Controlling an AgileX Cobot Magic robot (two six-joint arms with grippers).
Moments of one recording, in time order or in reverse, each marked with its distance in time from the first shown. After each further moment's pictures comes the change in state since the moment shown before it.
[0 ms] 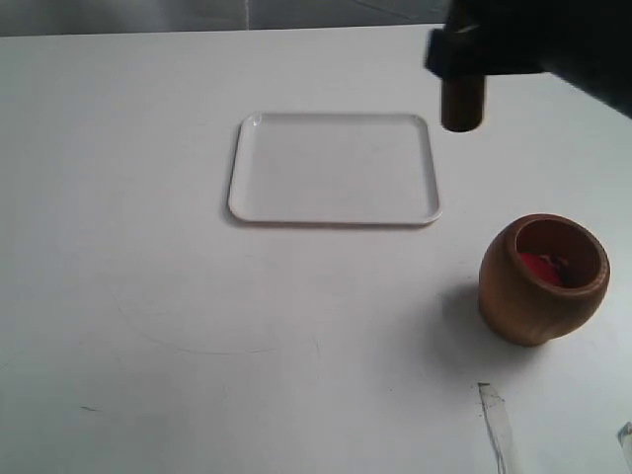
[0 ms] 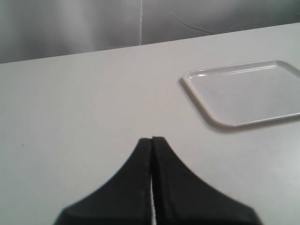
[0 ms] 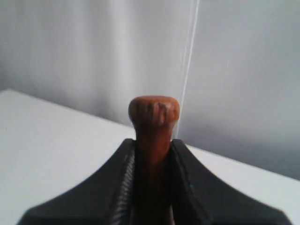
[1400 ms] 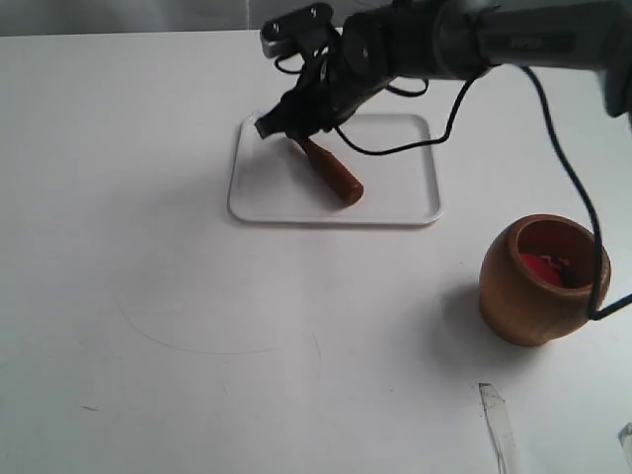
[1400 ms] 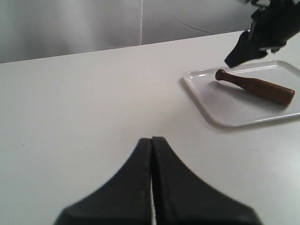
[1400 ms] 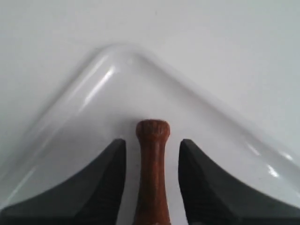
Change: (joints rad) left arm 0.000 0.000 0.000 0.000 0.000 0.000; right arm 0.000 1.007 -0.925 -0.026 0.712 0.002
